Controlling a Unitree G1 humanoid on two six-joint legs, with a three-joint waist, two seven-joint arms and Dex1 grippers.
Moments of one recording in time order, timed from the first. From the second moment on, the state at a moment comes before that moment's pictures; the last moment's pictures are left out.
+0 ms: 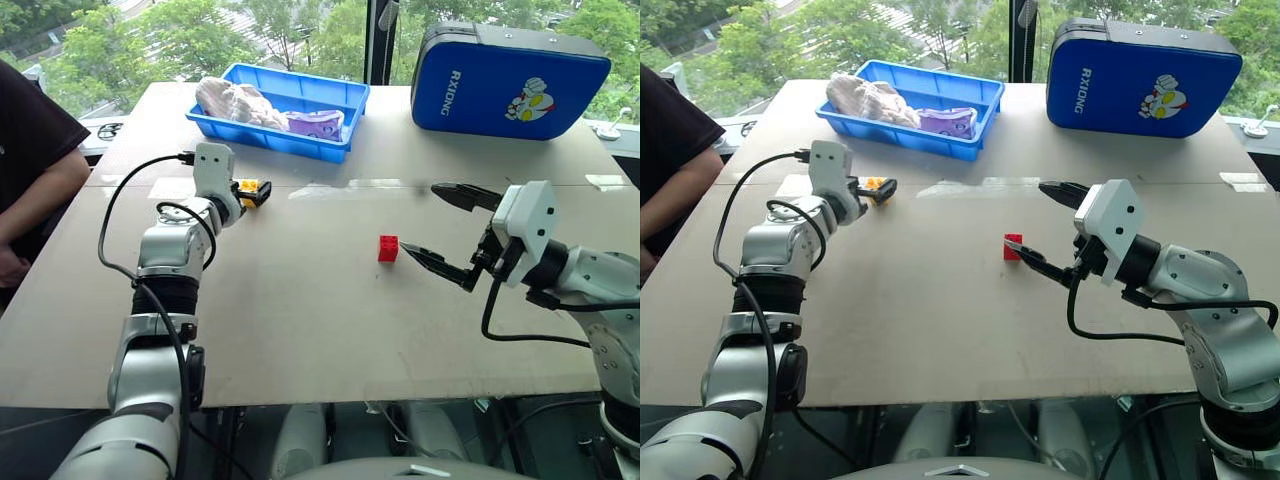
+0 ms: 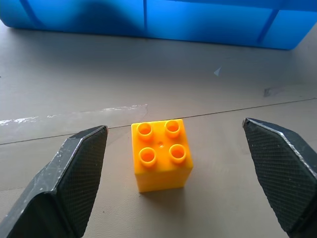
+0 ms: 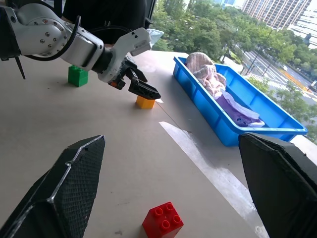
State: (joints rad) left arm -0.71 0.52 0.13 0.36 -0.28 0.59 -0.29; right arm -0.27 -0.57 -0.10 -0.77 0.45 0.65 0.73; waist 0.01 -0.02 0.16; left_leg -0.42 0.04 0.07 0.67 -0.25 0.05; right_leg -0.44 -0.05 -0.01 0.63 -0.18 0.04
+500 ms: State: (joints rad) left arm -0.31 0.46 0.53 -0.38 -0.30 1.15 -0.01; right arm -0.28 -0.65 -0.10 -0.71 0.60 0.58 0.85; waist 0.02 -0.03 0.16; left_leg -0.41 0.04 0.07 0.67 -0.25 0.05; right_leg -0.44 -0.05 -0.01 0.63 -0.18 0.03
